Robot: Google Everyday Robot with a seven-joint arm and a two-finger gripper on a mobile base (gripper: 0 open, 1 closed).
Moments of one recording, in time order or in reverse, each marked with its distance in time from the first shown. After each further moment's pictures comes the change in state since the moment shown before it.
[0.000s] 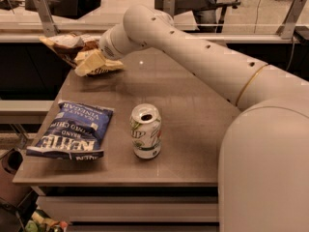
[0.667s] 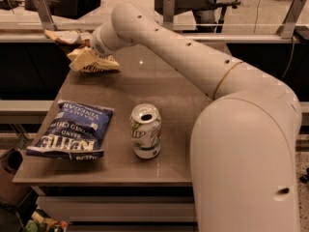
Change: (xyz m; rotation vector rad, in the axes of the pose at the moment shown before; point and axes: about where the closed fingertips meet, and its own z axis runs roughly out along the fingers) arm -0.015 -0.009 0.035 -0.011 0.001 -0.063
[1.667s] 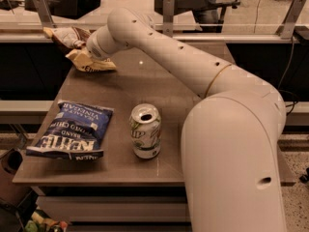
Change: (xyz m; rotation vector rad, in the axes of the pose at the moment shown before) arm 0.003 0.010 0.027 -0.038 -0.001 -0.005
